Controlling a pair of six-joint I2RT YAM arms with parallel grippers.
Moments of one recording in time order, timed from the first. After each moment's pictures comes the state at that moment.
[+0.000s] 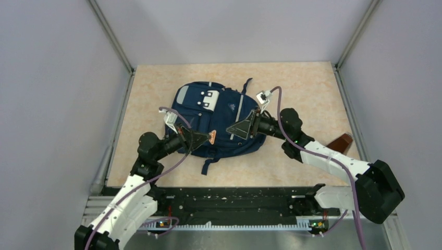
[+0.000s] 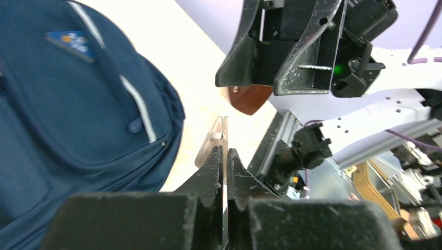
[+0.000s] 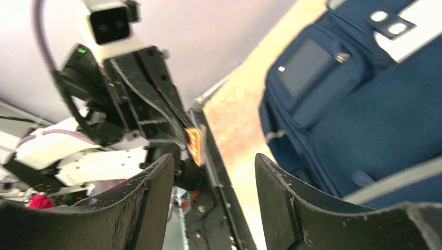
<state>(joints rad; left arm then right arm) -0.33 0.65 0.37 0.35 0.70 -0.69 0.66 1.20 0.66 0.52 -0.54 0.73</state>
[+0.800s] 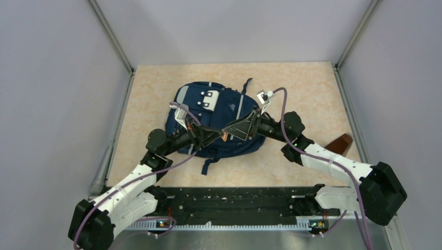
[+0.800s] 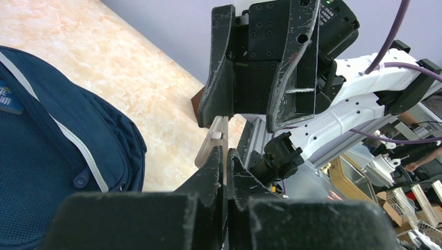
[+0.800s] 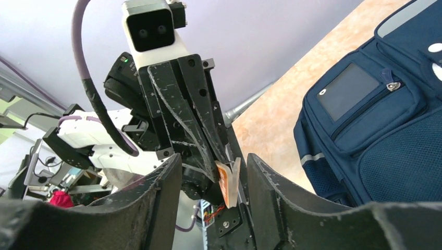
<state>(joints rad) -0.52 0.86 0.42 0.67 0.65 -0.76 0.73 1.17 0.65 0.69 -0.52 0.83</state>
